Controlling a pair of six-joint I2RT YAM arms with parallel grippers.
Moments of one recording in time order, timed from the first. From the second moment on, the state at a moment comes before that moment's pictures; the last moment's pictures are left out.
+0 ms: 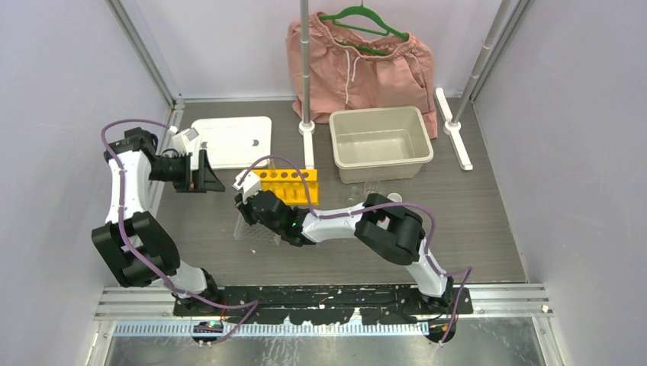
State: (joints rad) left arm 0.39 1.49 1.32 -1.28 0.81 0.49; right arm 1.19 2.11 1.34 0.53 0.29 0.16
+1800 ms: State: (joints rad) left arm 0.41 1.46 1.37 -1.33 0.81 0.53; right arm 1.14 1.44 1.03 -0.49 0.36 0.68
